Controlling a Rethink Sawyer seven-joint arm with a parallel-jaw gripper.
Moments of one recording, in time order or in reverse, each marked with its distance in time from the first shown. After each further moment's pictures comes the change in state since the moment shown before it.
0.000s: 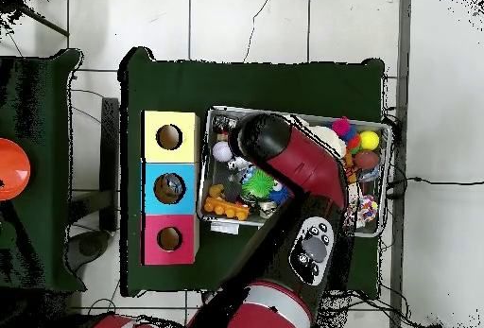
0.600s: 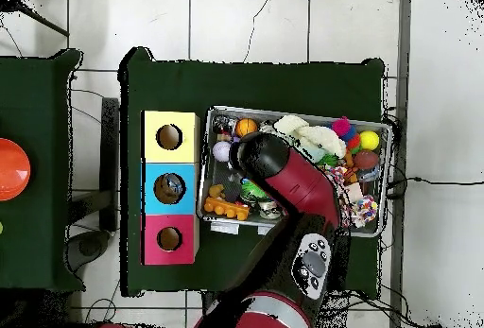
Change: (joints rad) arm 0.000 -0.030 0.037 0.139 0.052 -0.120 0.000
